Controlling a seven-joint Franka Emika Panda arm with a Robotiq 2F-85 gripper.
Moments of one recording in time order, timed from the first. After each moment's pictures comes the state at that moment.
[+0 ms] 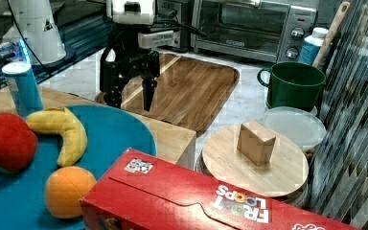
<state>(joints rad) -0.24 0.23 -0.15 -2.32 -0.24 1.07 -0.77</state>
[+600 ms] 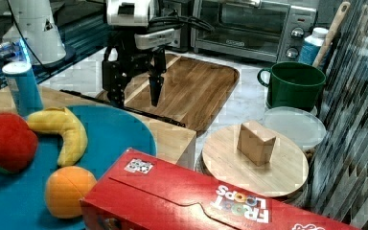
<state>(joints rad) -0.29 0.23 -0.08 -2.31 -0.09 1.04 -0.79</state>
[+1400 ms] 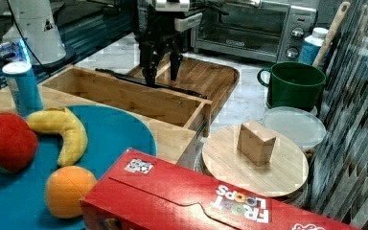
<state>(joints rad) -0.16 0.18 0.02 -2.35 -0.08 0.93 -0.71</state>
